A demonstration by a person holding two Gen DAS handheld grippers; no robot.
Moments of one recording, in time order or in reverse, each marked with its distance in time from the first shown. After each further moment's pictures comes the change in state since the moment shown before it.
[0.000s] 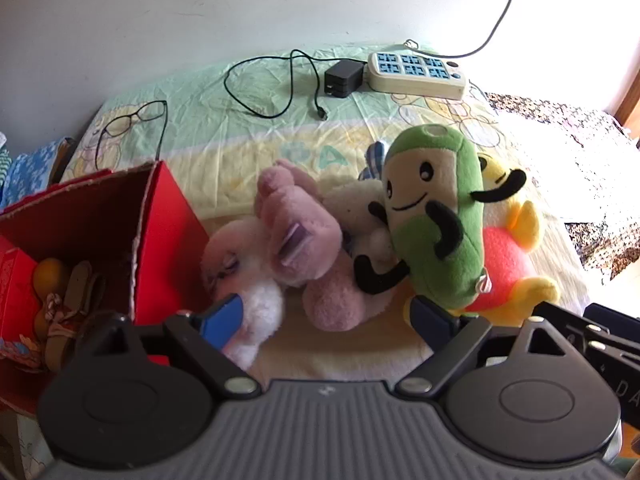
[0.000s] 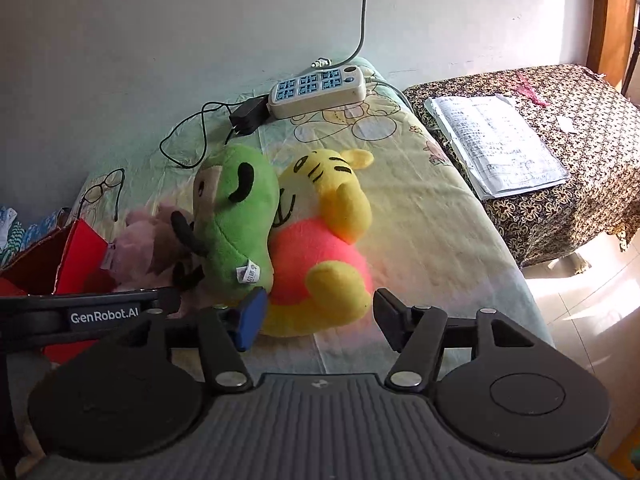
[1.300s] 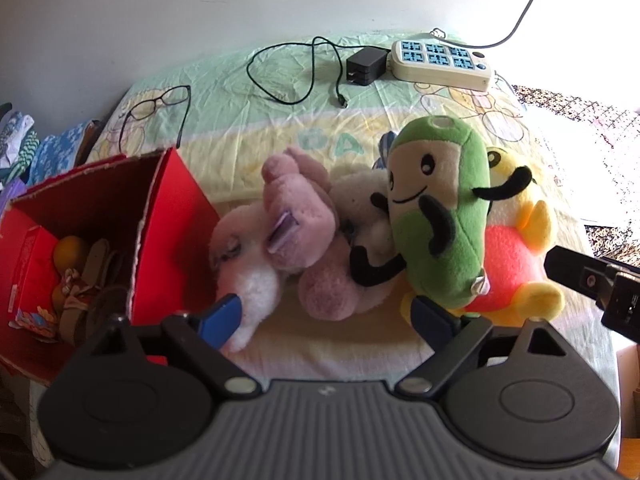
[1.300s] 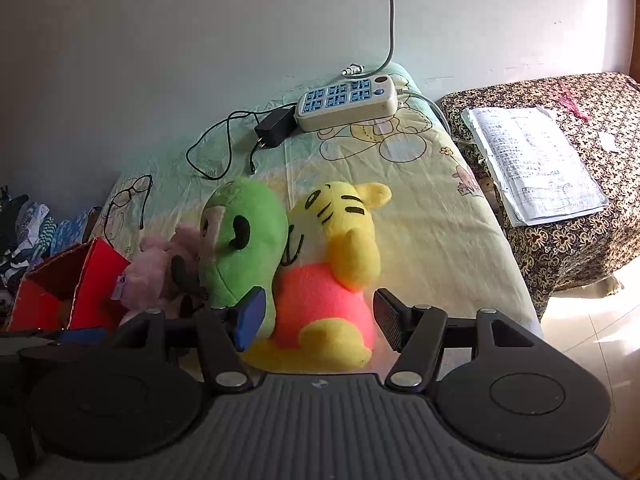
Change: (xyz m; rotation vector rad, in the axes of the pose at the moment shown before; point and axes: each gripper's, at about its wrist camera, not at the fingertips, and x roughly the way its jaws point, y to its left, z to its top) left arm 0.003 -0.025 0.005 -0.028 0.051 0.086; right arm 0.006 -0.019 0.035 -0.040 0.016 0.135
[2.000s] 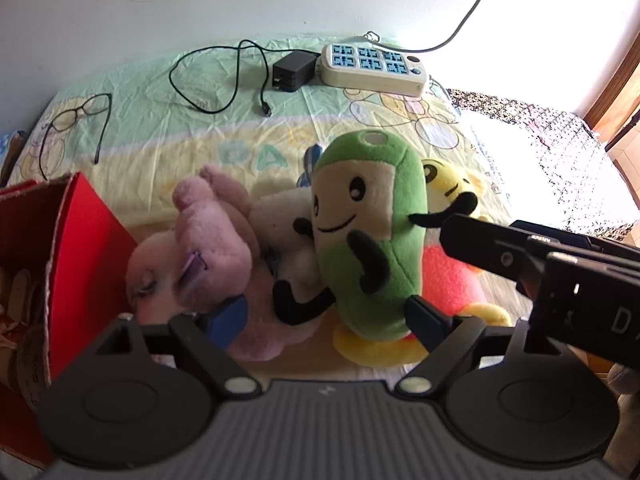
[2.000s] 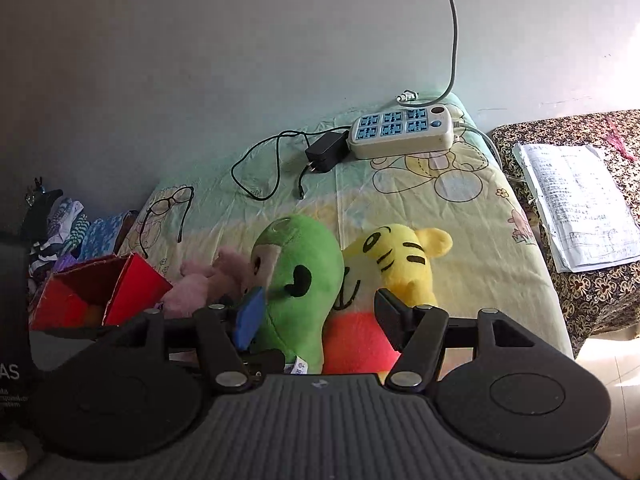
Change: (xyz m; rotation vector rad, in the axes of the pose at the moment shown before) left arm 0.024 -0.005 0.017 0.027 0.002 -0.224; right arm 0.018 0.019 0.019 -0.081 -0.035 0.110
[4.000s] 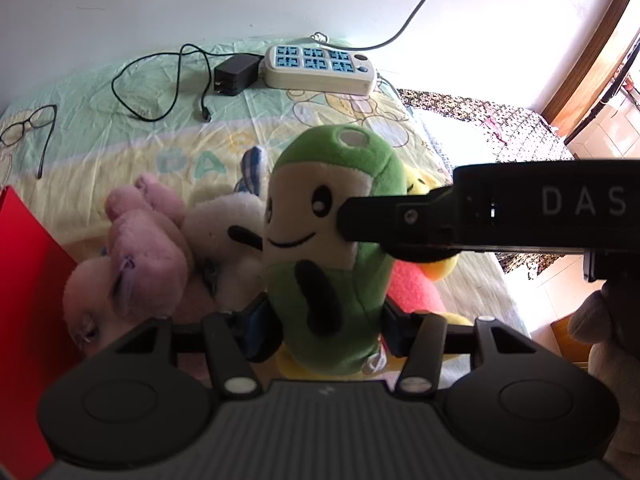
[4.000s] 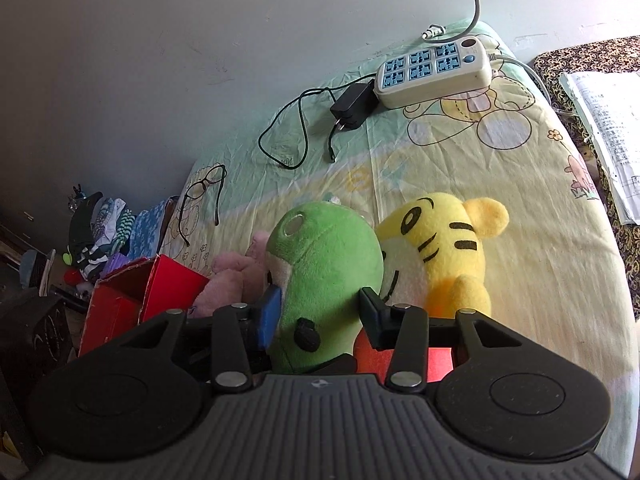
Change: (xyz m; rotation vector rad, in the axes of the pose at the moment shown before) left arm 0.018 -0.024 -0.004 0.072 -0.039 -0.127; right arm 0.028 -0.032 0.023 0.151 0.156 0.204
